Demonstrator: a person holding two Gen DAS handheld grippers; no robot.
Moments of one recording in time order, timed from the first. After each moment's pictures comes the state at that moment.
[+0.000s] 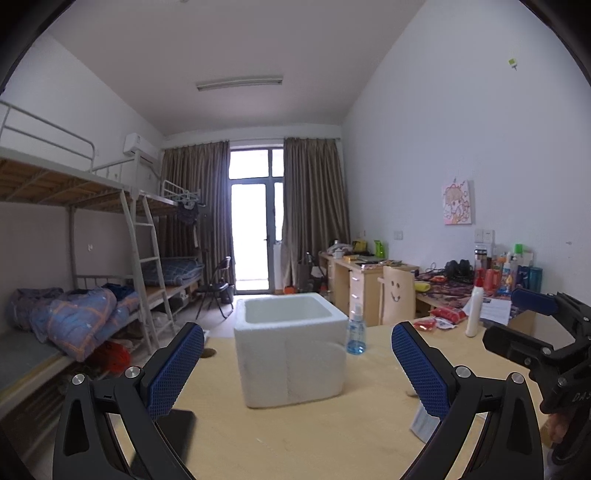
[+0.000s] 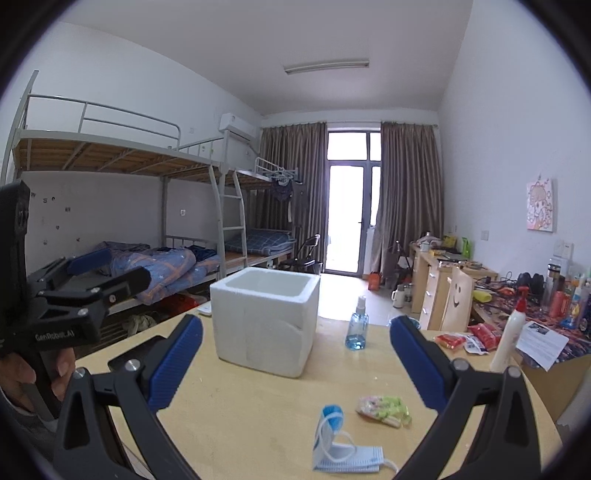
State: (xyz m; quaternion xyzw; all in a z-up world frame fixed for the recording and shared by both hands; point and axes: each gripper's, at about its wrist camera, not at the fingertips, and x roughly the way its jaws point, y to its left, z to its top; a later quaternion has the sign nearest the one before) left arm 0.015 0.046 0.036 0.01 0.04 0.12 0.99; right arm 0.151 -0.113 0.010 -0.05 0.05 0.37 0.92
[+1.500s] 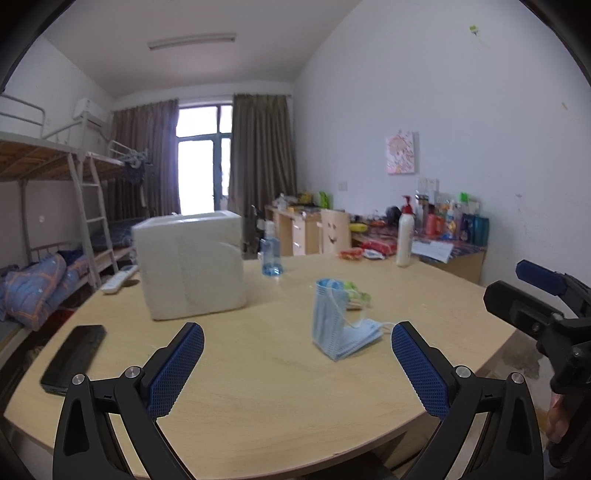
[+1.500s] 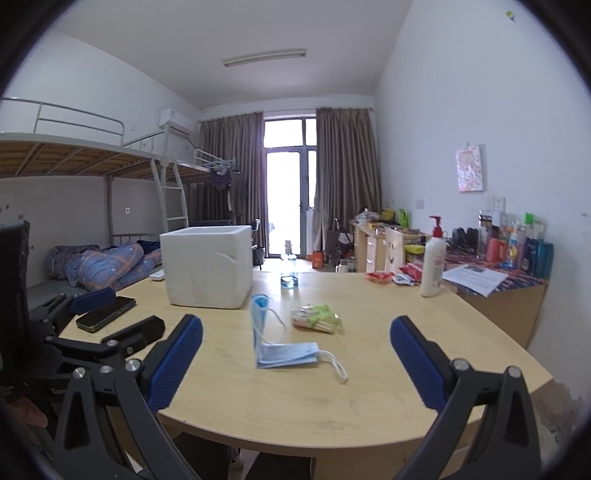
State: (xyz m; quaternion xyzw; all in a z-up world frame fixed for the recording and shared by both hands) left arm 0.011 -0.034 -0.041 0.01 0.14 0.02 0.99; right arm 0.094 -0.204 -0.067 -0.02 0.08 0.26 0.96
